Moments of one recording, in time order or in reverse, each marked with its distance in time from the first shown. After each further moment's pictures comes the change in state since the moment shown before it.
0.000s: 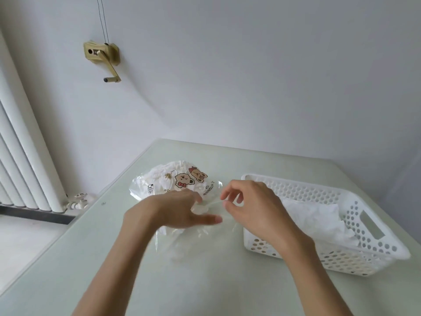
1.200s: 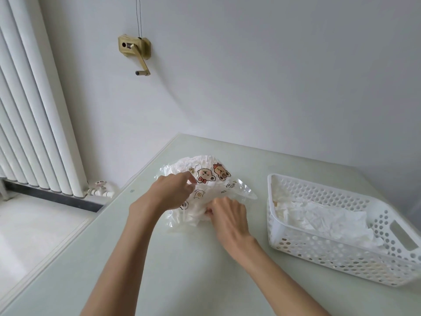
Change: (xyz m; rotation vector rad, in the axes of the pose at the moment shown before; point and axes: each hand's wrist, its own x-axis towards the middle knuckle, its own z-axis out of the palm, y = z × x) left_hand 0.005 -0.072 0.005 -0.209 0.365 -0.126; right_hand 0.028 -0.040 0.114 -0.405 -0.061 -0.075
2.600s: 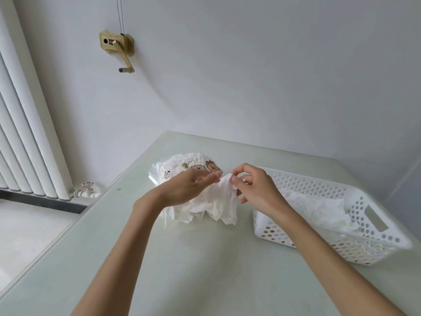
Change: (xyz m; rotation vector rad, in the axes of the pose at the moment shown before) left_hand -0.009 0.041 0.006 -0.420 -0.164 0.331; right_hand -0.018 0.066 -0.073 0.886 0.037 0.232
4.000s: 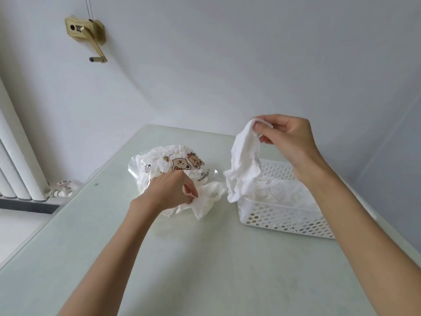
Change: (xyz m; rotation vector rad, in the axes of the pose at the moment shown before) left_hand 0.011 -0.015 0.029 0.533 0.090 -0.036; right_hand -0.009 -0.030 -0.085 0.264 0.319 -0.130
